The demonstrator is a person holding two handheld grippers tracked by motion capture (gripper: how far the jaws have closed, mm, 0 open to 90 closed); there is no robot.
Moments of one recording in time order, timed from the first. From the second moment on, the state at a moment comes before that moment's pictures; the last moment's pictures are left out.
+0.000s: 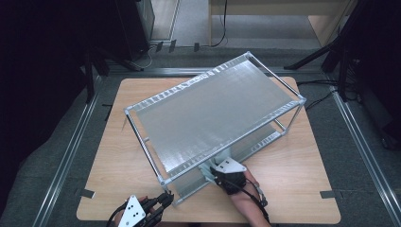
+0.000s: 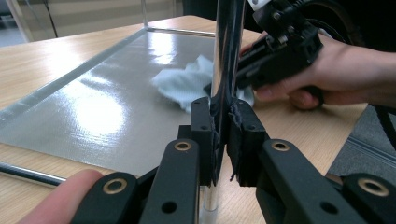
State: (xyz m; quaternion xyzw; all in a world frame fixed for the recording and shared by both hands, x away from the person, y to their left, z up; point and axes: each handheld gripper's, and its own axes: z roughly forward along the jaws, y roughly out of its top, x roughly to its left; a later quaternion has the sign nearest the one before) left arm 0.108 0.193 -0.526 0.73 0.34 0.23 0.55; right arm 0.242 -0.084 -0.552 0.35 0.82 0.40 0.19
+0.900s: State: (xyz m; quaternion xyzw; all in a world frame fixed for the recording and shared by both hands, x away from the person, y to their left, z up) left arm 0.149 0.215 -0.516 0.73 0.38 0.20 0.53; right arm 0.324 -0.233 -0.541 0.54 0.72 0.33 0.29
